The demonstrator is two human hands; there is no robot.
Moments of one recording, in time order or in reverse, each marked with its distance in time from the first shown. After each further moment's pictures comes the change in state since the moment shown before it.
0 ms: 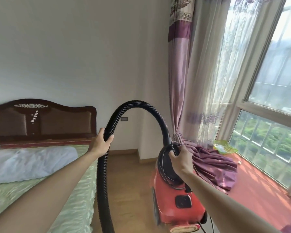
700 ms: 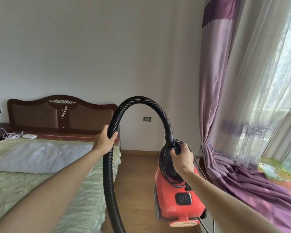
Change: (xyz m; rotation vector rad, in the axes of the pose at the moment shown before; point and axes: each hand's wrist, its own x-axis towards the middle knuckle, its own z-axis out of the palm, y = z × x) left_hand 0.140 0.000 0.070 0.063 0.162 -0.157; right_hand 0.193 0.004 0.102 0.102 -0.177 -0.079
